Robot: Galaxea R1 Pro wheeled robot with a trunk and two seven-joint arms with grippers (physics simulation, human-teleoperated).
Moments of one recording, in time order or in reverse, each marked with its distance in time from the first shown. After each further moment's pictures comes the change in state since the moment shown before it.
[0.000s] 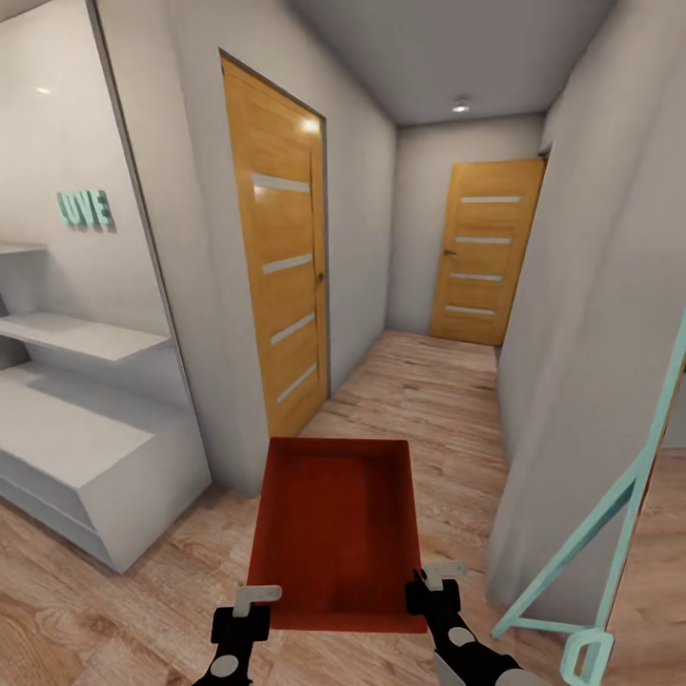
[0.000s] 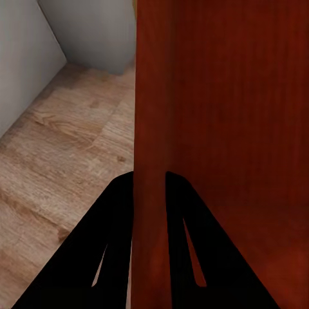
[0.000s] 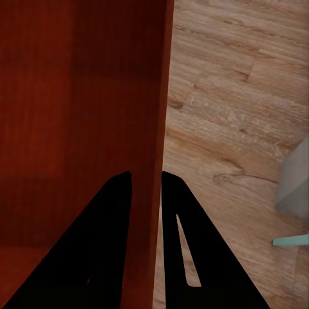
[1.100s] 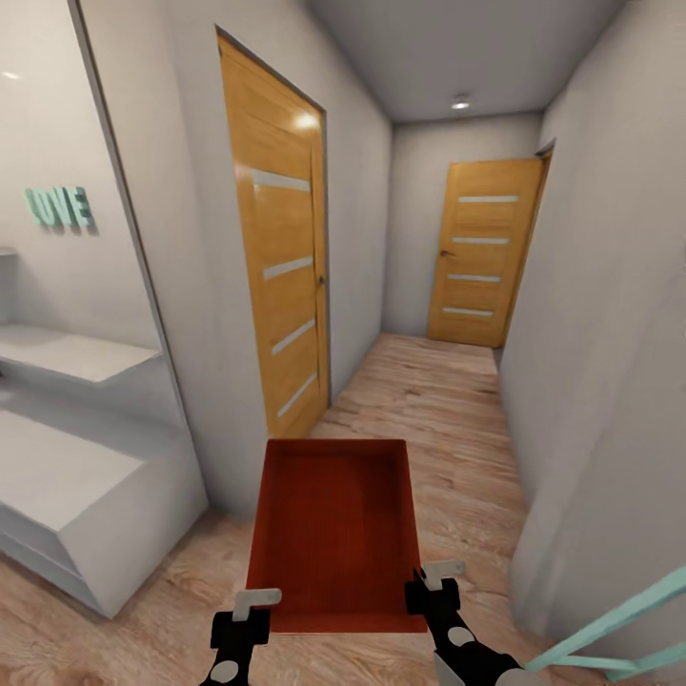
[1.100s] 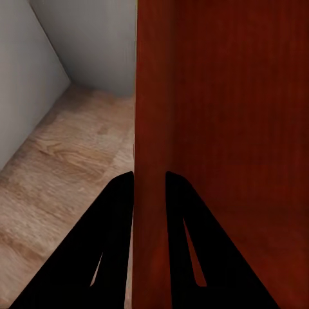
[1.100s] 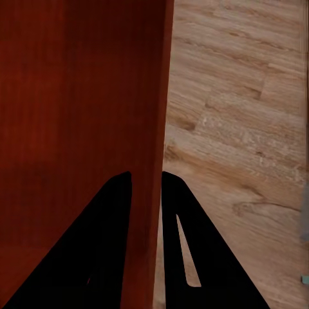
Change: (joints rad) left arm 0.000 -0.003 -0.018 0.024 0.028 -0.029 0.013; right arm 0.000 -0.001 0.011 -0.003 0.009 0.000 -0.003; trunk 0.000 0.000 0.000
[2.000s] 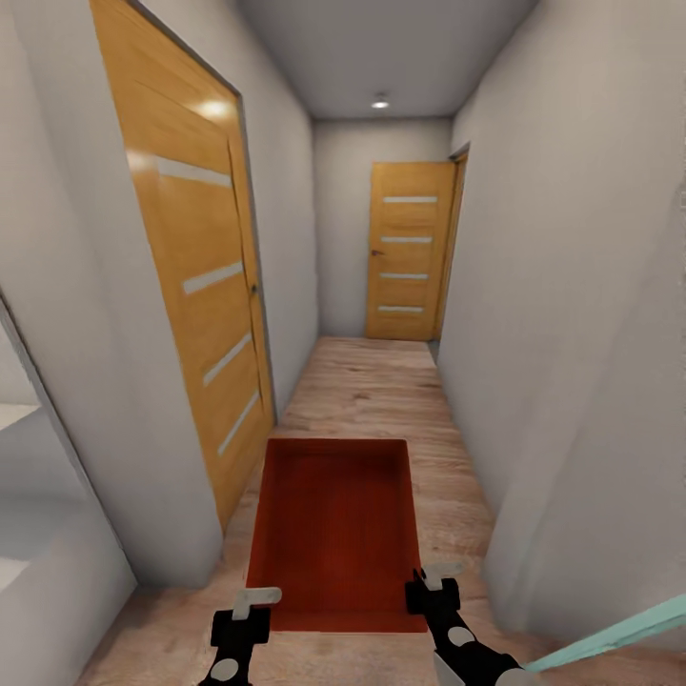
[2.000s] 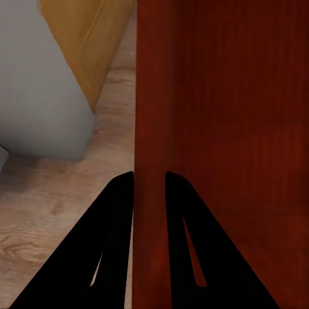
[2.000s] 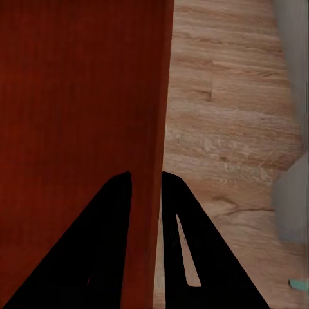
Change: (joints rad) left arm 0.000 0.001 0.002 -0.008 -0.006 0.009 -0.003; right arm 0.000 0.000 -0.008 0.000 0.003 0.000 0.001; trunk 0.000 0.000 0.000
